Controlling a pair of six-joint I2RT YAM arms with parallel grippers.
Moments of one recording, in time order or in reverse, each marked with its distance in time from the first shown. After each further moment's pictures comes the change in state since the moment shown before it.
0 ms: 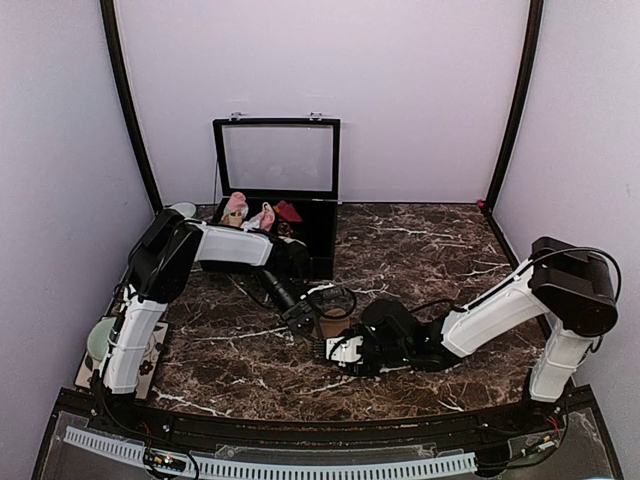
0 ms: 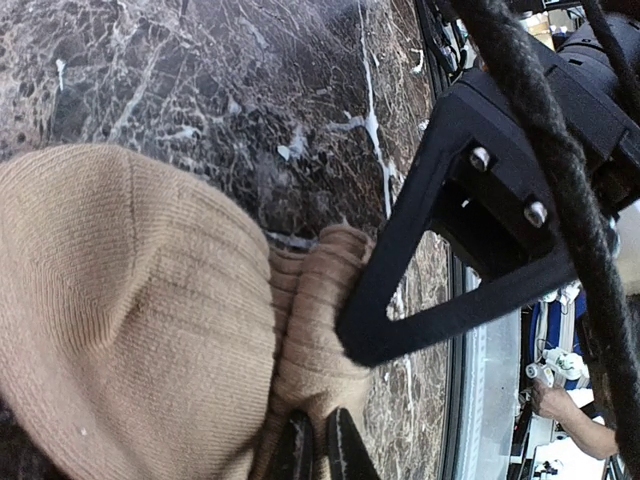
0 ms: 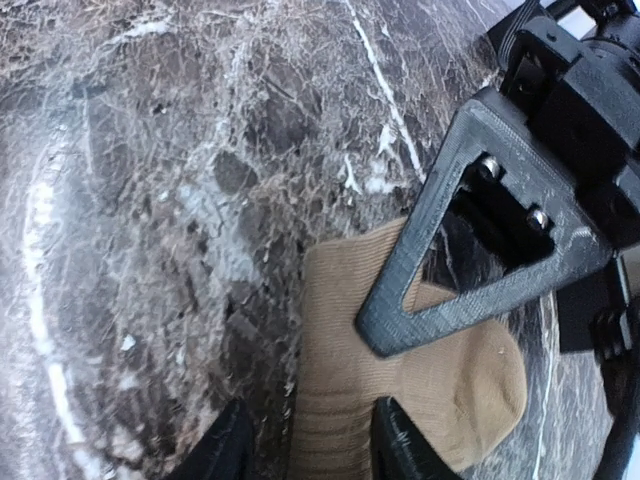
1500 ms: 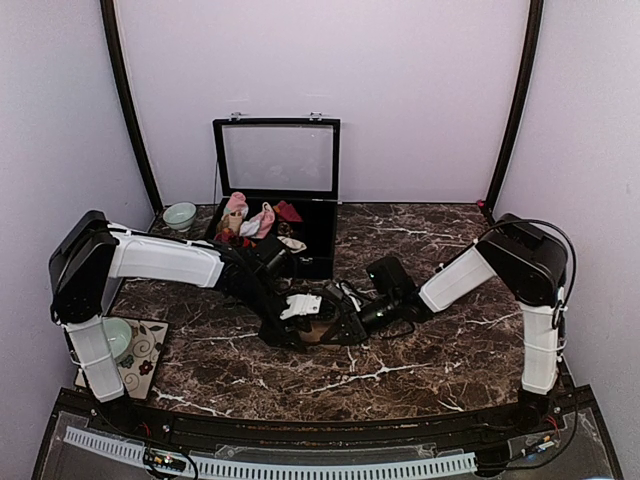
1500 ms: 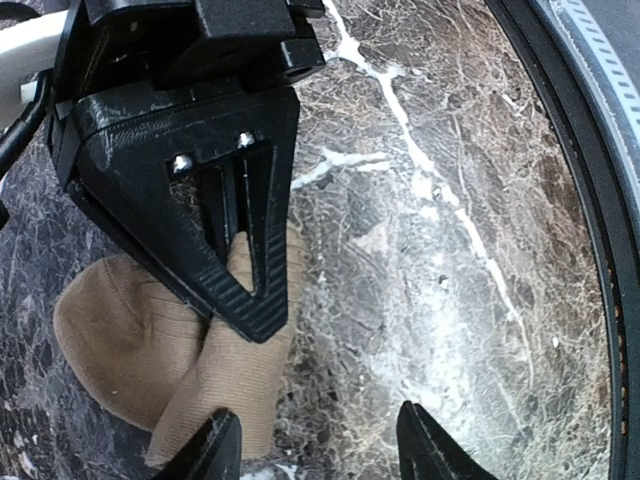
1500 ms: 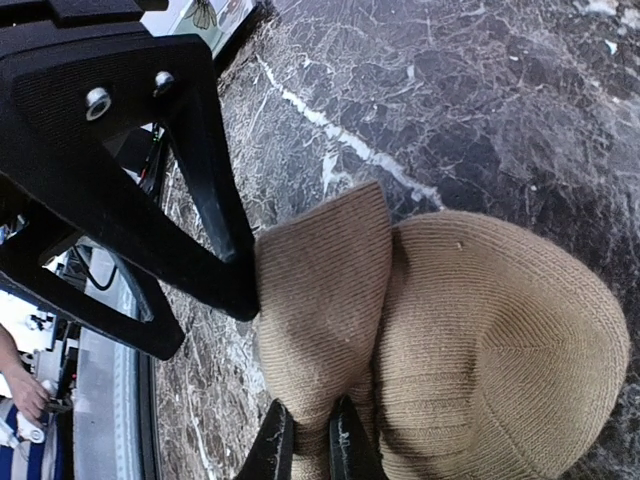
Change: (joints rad) left arm -0.129 -0.543 -0.552 0.525 -0.495 0.225; right arm -0.343 0.306 0.260 -0.078 -0.875 0.916
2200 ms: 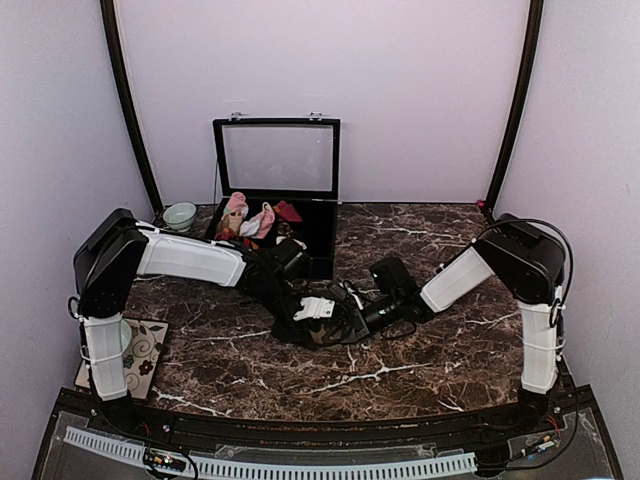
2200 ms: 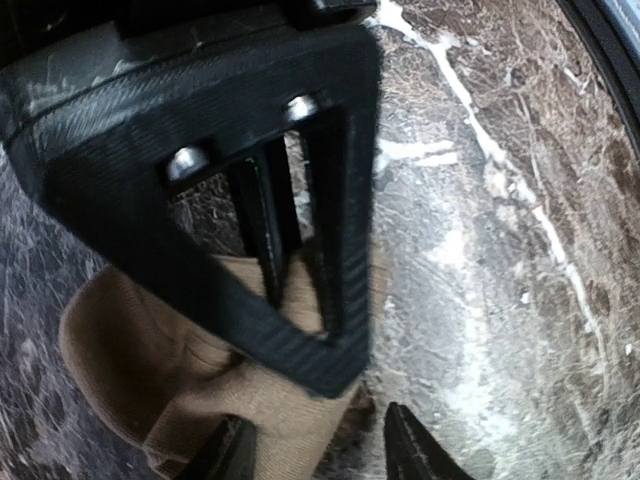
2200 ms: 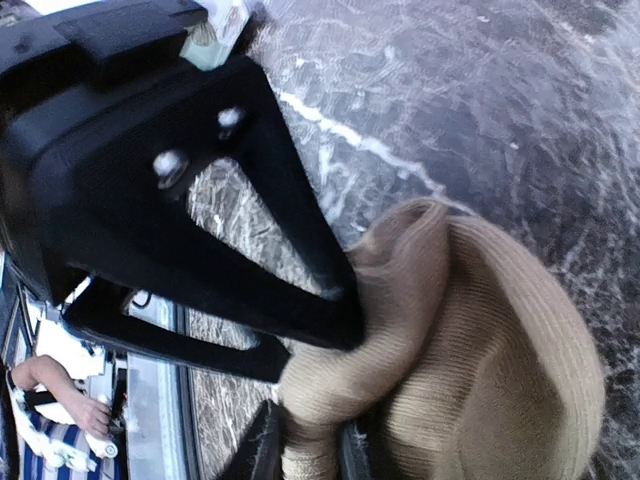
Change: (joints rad) left arm -0.007 0.138 0.103 0.001 -0.074 0.060; right arm -0.021 0.021 -0.007 0.039 -0.071 0.156
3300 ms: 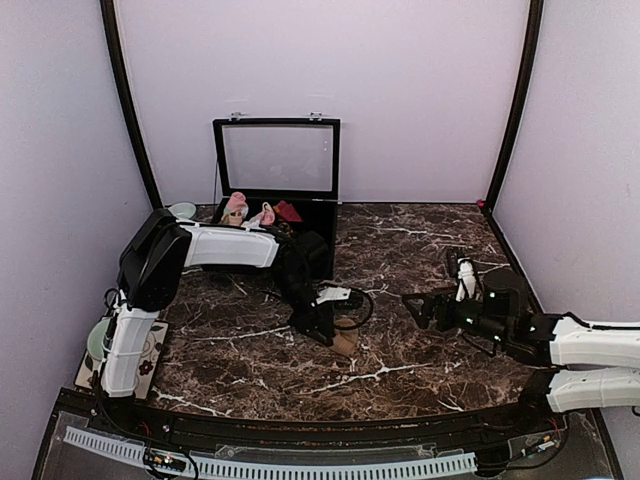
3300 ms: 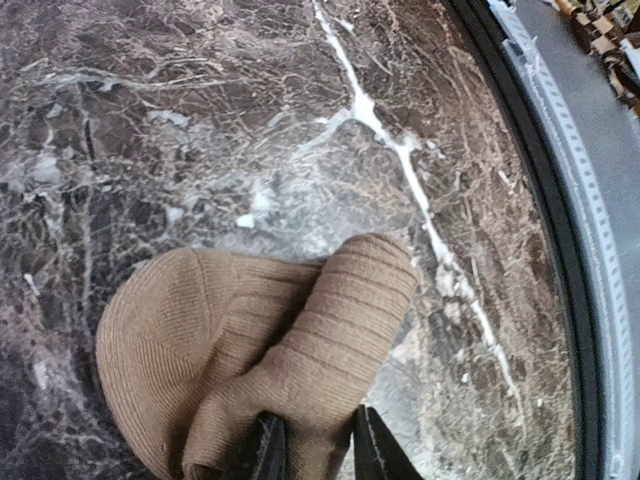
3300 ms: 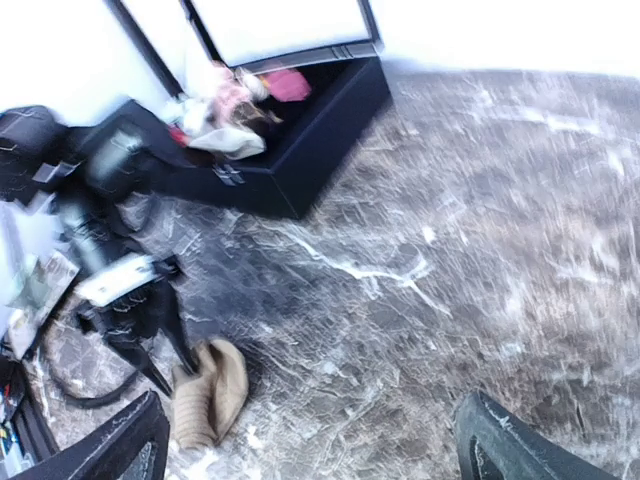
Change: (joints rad) left arm 0.027 0.295 0.415 -0.396 0.275 -0.014; right arm -0.010 -1.153 -0.627 -0.094 0.983 0.022
